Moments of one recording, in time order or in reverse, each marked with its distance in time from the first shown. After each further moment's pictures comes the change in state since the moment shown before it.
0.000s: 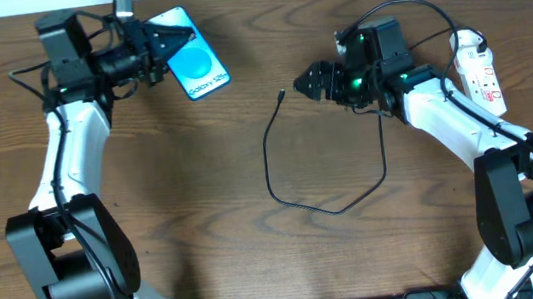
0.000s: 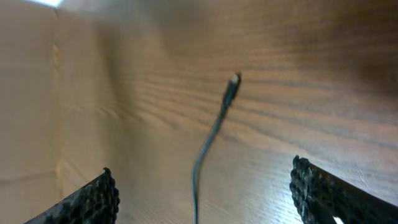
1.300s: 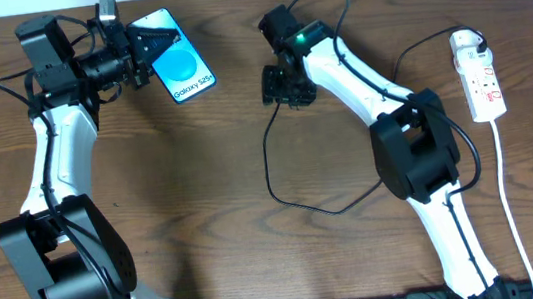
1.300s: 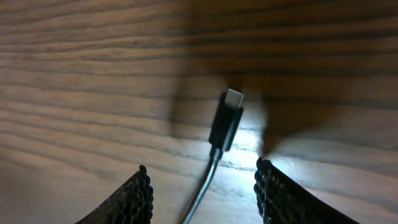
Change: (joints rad) left arm 0.058 0.000 0.000 0.000 0.060 0.003; right arm 0.221 0.601 0.890 -0.744 0.349 0.062
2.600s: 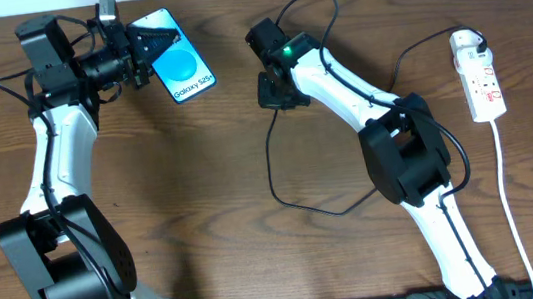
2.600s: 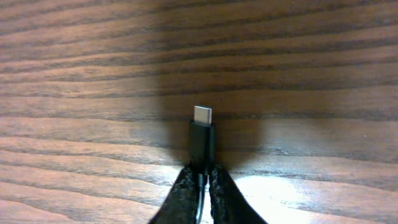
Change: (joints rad) left arm 0.000 0.000 0.000 0.000 0.000 0.000; right arm 0.048 0.020 -0.019 0.040 0.164 0.042
